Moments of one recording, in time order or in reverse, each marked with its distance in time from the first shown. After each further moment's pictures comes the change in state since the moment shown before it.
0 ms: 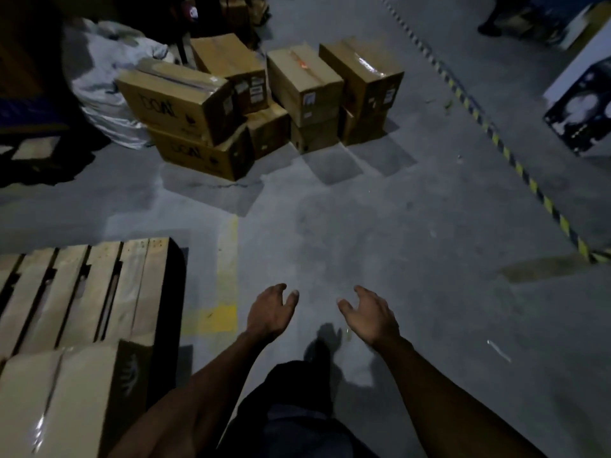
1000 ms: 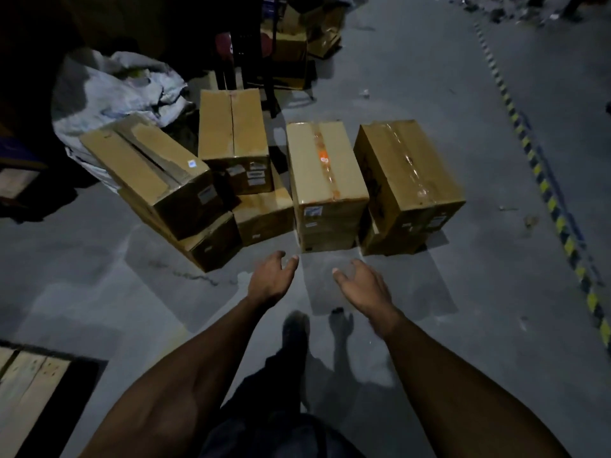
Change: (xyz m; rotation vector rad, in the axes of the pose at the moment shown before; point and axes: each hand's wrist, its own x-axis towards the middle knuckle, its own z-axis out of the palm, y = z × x) left_hand 0.724 0.364 -0.224 -0.260 0.277 -0.262; right_hand 0.732 -0.266 -0.424 -0.063 -0.096 -0.271
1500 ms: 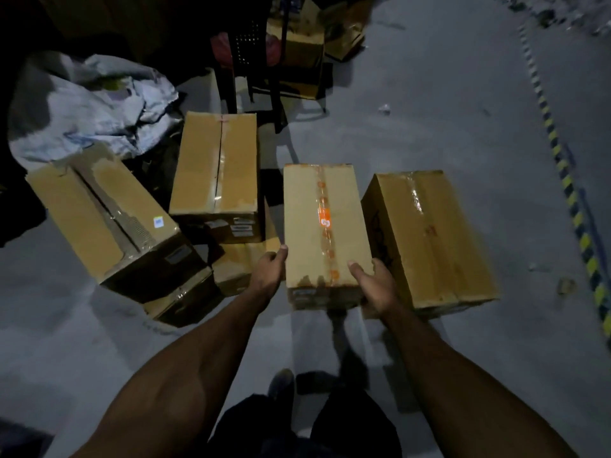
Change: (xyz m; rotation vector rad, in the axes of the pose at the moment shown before) left_hand 0.327 0.149 -0.053 -0.602 -0.005 -0.275; right_hand 0.360 -0.092 -0.120 0.386 0.021 0.168
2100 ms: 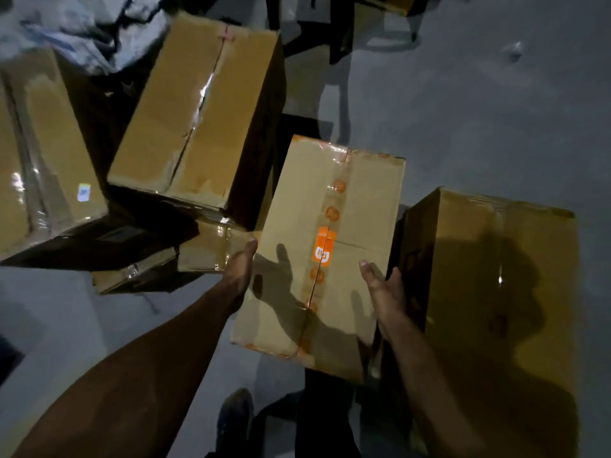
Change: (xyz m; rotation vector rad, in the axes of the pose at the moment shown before) left_hand 0.285 -0.004 0.096 -0.269 0.281 -0.419; right_hand 0.374 0.023 0.030 -0.032 -0.114 0.227
